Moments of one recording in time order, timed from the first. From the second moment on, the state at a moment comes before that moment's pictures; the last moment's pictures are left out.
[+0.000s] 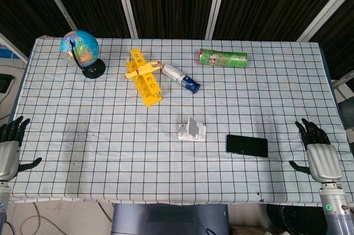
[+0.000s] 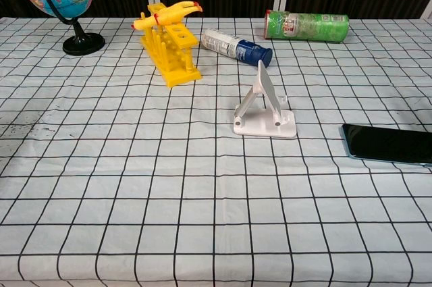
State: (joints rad) left arm -0.12 -1.14 -0.08 -1.72 1.32 1.42 0.20; right arm 0.14 -1.18 0.09 -1.58 -1.45 1.42 -0.08
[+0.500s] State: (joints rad) left arm -0.12 -1.14 -0.08 -1.72 1.31 1.42 0.19; right arm 0.19 -1.13 0.06 -1.70 -1.46 1.31 -0.14
